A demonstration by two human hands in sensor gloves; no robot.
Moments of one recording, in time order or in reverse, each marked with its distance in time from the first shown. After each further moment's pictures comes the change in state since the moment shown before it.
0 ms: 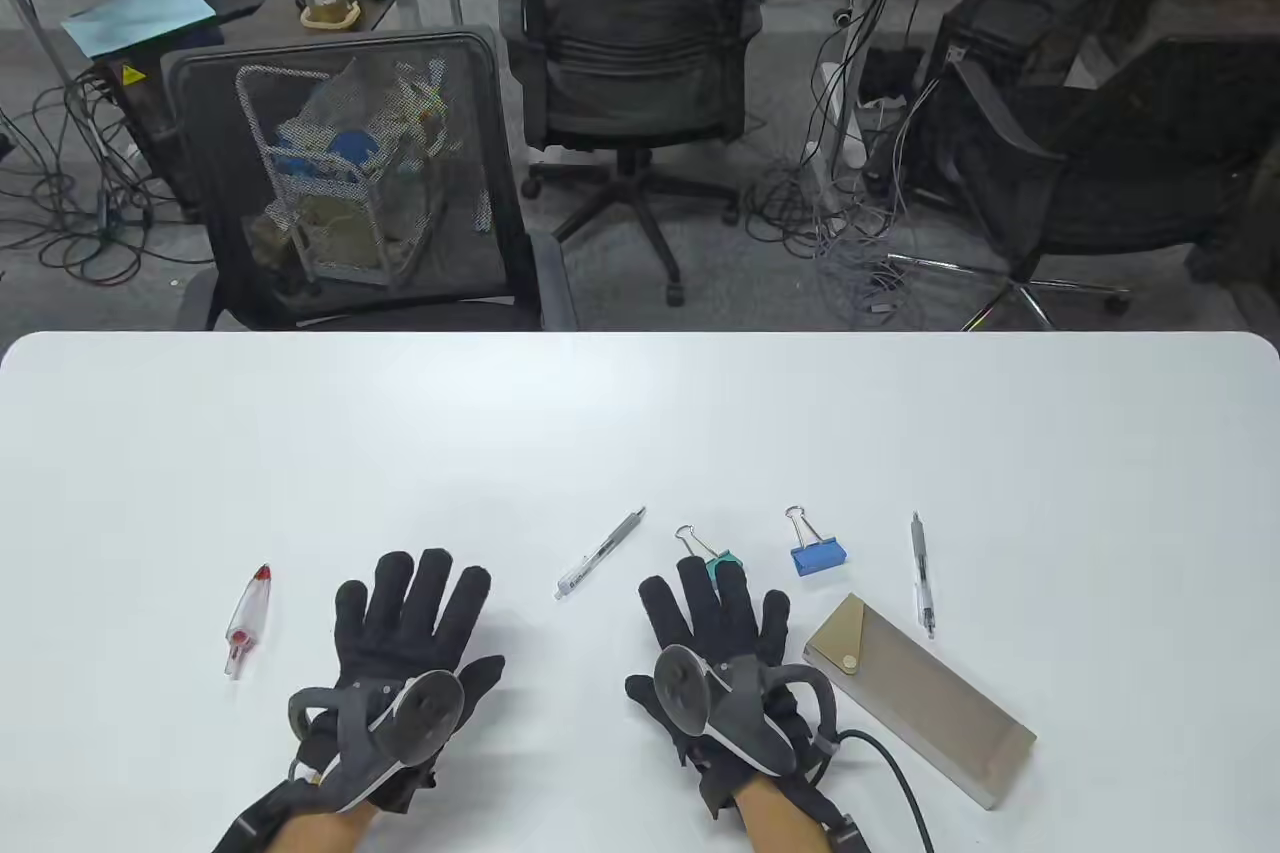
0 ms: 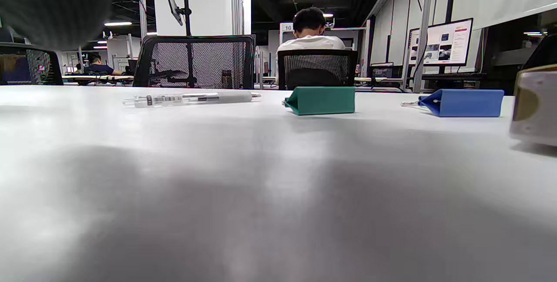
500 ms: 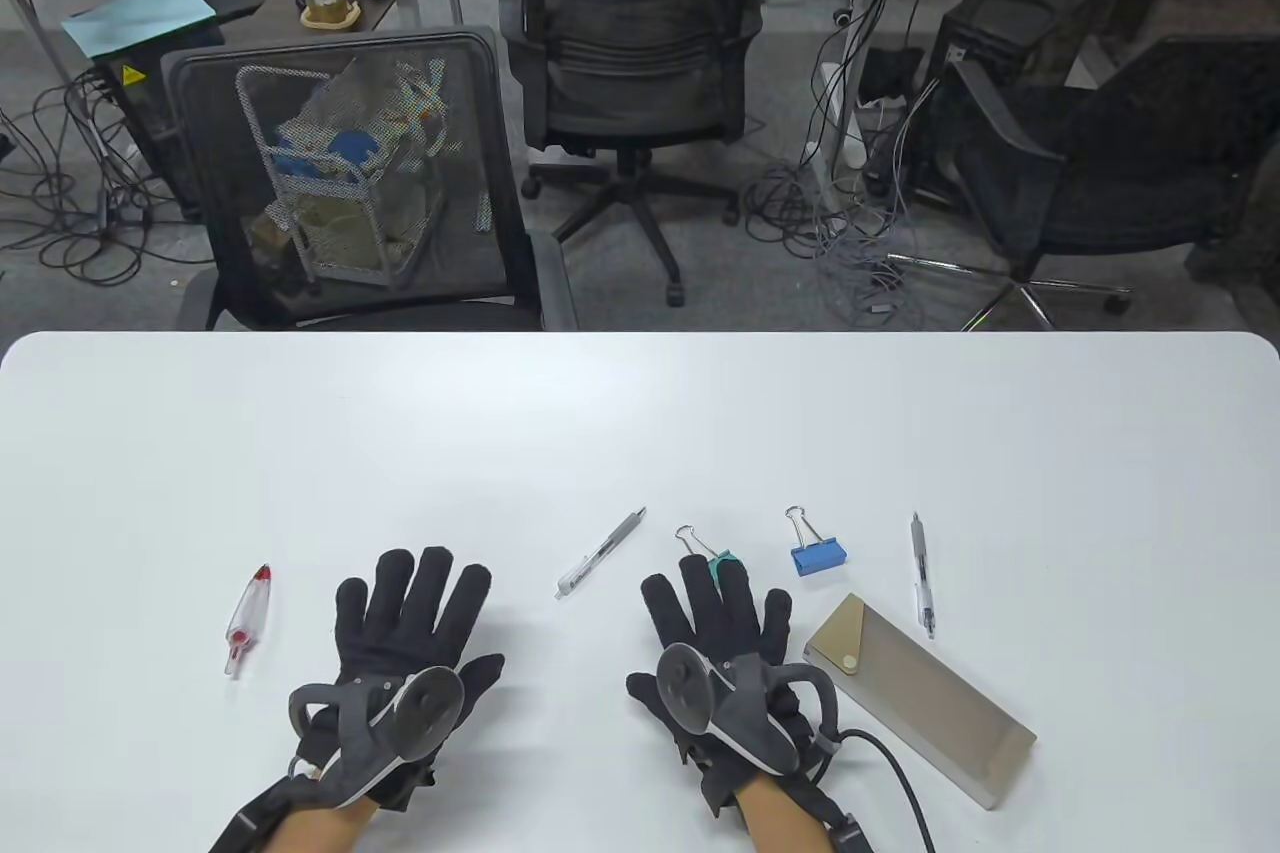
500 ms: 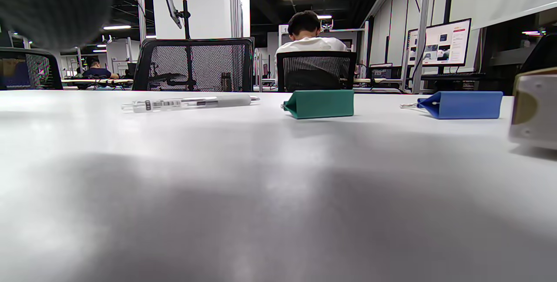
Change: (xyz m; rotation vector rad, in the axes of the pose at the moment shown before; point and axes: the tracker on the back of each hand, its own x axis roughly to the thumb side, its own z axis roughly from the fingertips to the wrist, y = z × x) left_hand -0.002 -0.002 -0.002 -0.011 -0.003 -0.003; right_hand -0.001 -0.002 0.000 -0.008 0.001 -0.009
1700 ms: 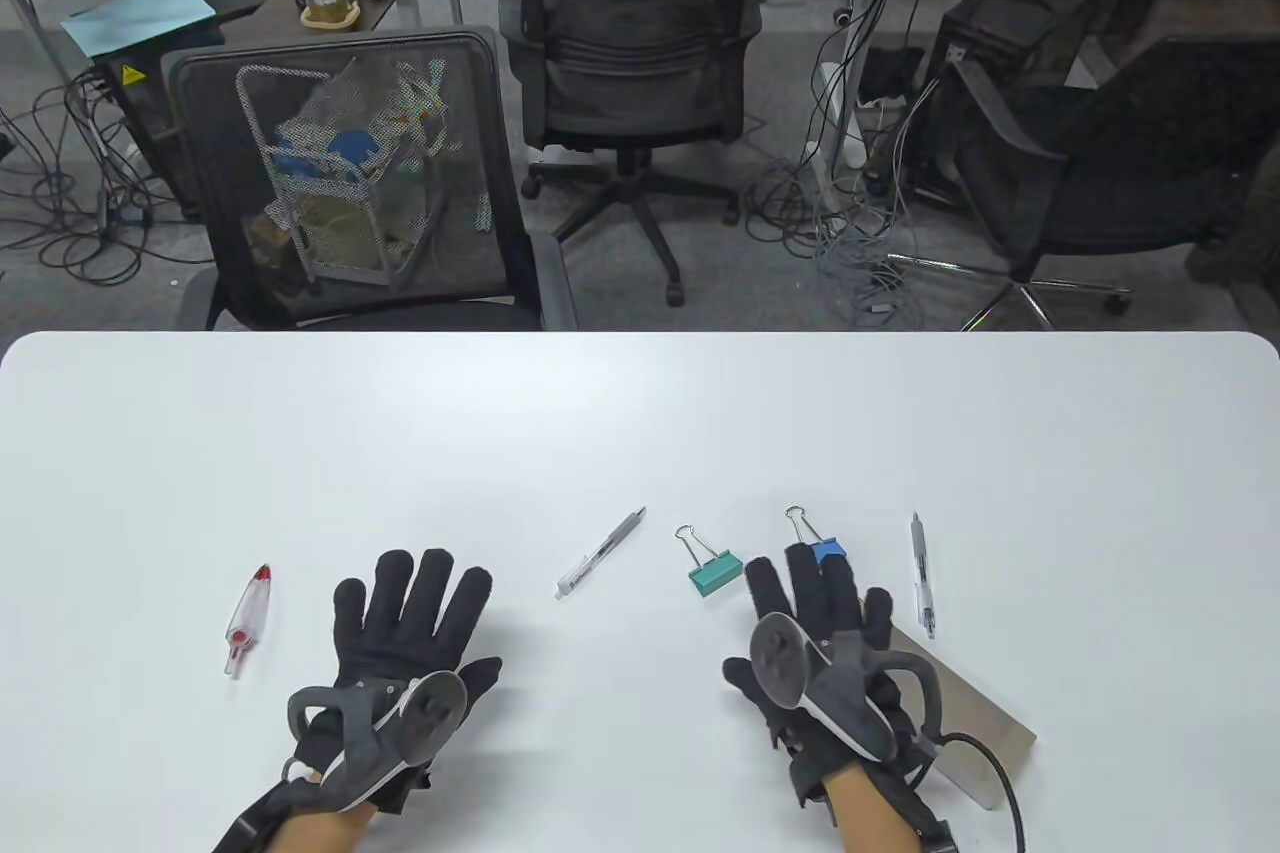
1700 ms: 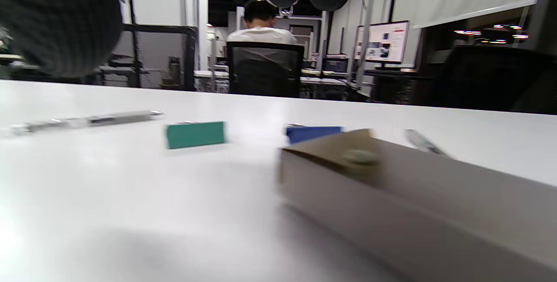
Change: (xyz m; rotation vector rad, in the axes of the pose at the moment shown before) left_hand 0.002 0.001 0.002 0.000 -0.008 -0.043; right_hand -0.086 -0.048 0.008 0.077 0.184 0.088
